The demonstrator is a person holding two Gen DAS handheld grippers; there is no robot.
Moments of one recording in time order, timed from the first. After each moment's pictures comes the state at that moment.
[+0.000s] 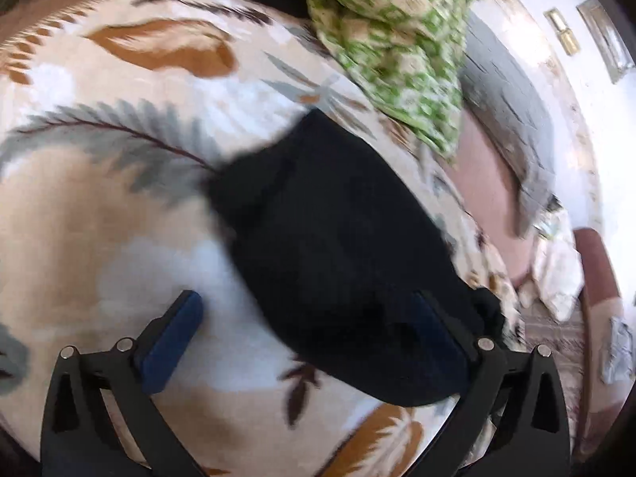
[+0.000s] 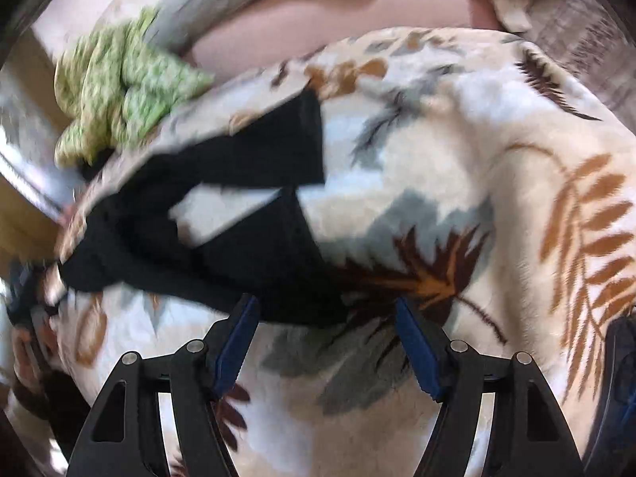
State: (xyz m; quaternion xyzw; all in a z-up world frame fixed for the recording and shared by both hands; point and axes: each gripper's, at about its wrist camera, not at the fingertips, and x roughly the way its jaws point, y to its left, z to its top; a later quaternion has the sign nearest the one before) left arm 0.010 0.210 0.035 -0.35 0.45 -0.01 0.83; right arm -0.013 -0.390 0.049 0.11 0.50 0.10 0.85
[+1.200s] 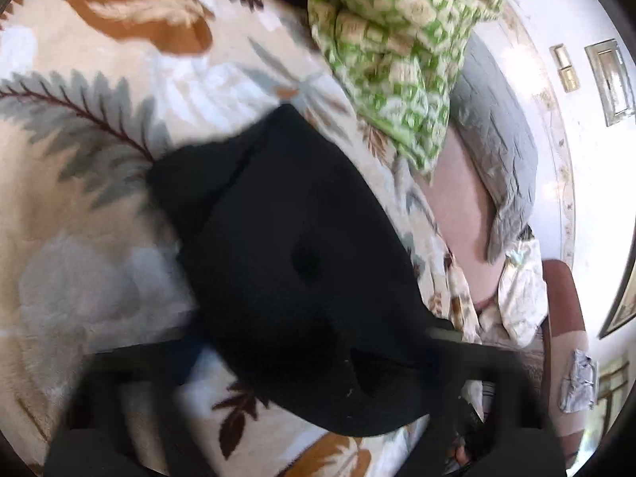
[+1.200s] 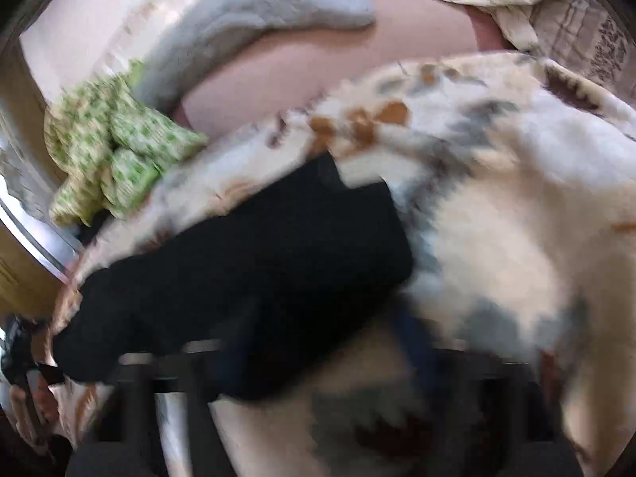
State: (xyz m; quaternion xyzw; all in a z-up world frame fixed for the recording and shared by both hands) left arm 0.039 0.206 0.022 -0.41 0.45 -0.03 0.79; right arm 0.060 -0.372 0.023 0.19 0.41 0.08 0.89
